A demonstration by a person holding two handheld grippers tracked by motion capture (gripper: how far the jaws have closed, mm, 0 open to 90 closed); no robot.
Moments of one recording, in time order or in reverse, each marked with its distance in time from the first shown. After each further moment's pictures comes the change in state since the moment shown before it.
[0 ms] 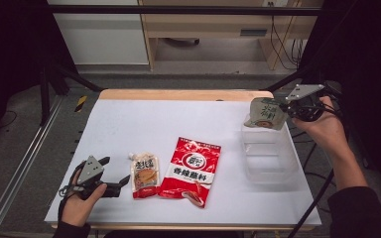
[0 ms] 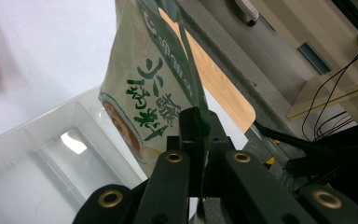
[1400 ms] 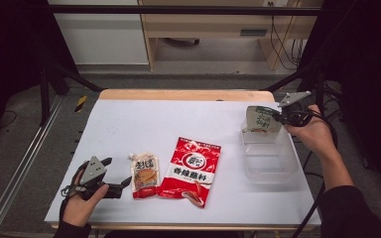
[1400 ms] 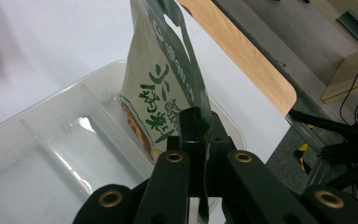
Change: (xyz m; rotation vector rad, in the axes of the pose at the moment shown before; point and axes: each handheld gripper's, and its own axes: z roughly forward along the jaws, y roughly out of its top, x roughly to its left) left arm -0.003 0.000 0.003 0.016 -0.016 0.014; right arm 0.009 -0.019 0.042 0.062 0.082 0.073
